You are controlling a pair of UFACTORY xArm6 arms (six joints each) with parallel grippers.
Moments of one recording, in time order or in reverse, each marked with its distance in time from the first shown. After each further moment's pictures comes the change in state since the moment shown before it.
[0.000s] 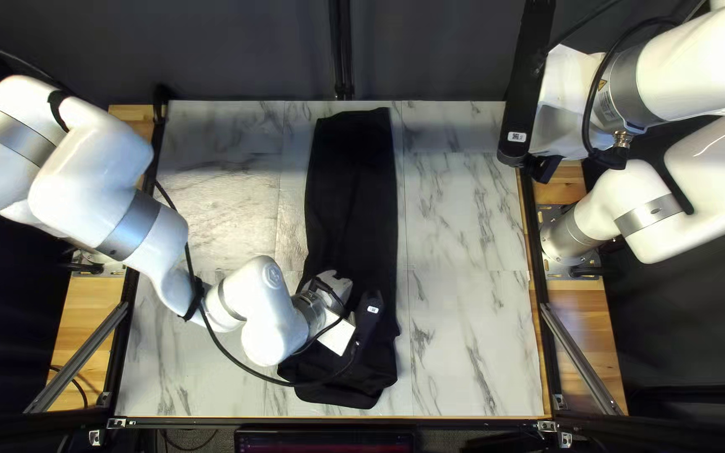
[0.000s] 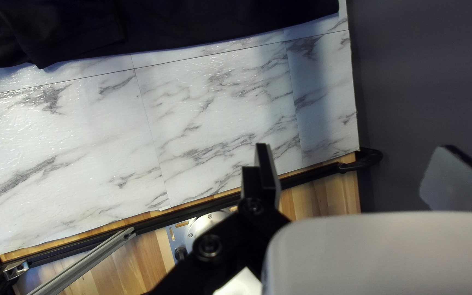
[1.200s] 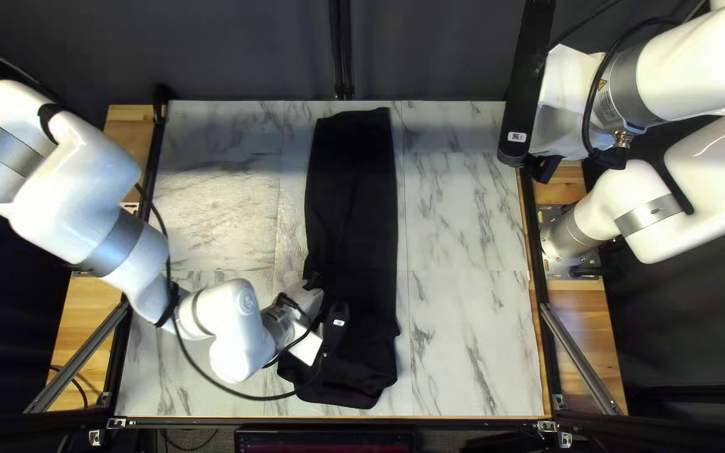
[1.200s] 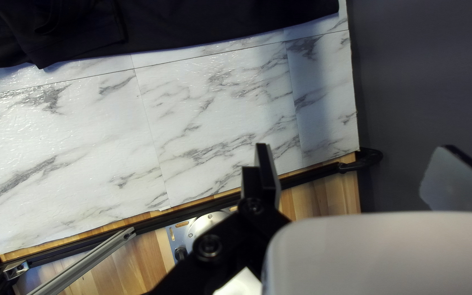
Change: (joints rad) left arm -0.018 -0.050 0.143 0.053 0.066 -0.131; right arm 0.000 0.000 0.000 0.000 0.000 0.000
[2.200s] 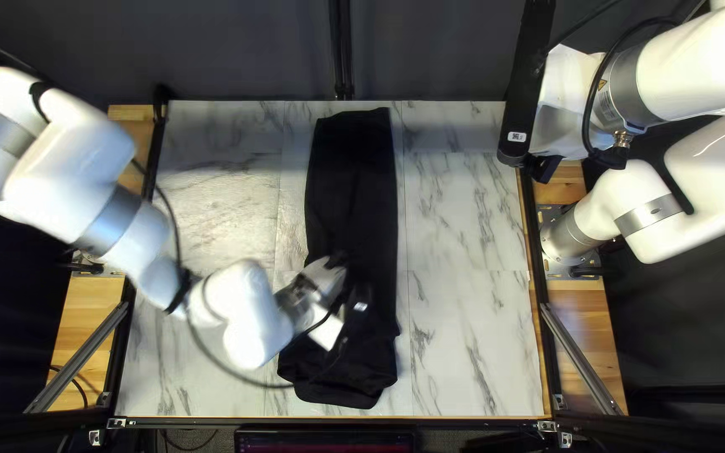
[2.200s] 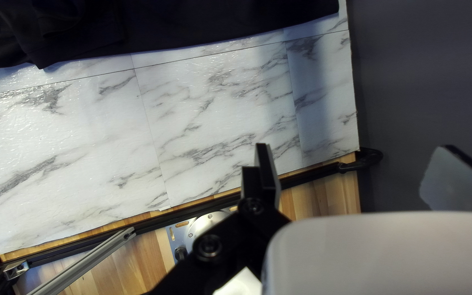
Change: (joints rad) left arm -0.153 -0.101 -0.052 -0.059 0.151 -0.021; right arm 0.000 0.000 0.000 0.000 0.000 0.000
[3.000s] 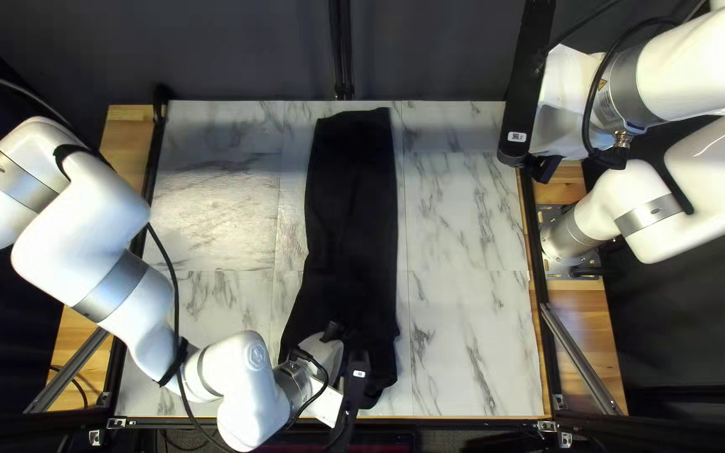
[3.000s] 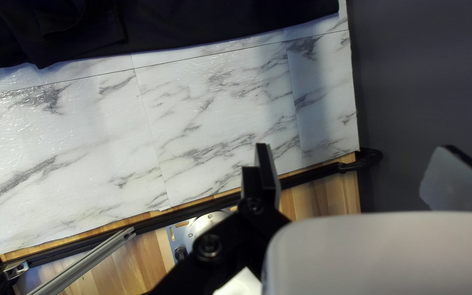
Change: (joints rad) left arm -0.056 0.164 -0.180 -0.174 -0.068 -0.090; right arm 0.000 0.000 0.000 0.000 0.000 0.000
